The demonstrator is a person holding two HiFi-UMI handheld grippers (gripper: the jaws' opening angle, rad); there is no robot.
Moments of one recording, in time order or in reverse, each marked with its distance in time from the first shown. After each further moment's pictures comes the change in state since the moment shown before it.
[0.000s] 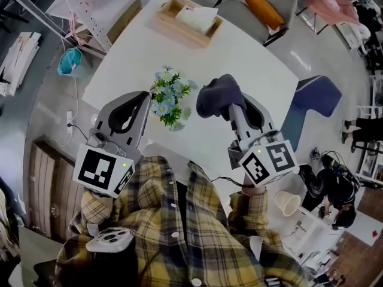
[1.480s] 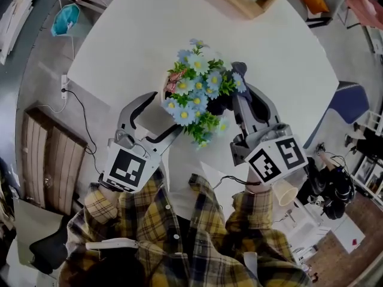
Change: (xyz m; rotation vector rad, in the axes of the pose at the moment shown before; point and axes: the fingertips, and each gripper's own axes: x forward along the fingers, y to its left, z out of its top) left arm 0.041 0.003 -0.222 0.001 0.297 -0.141; right arm 0.107 -0.001 -0.143 0.136 0.210 0.100
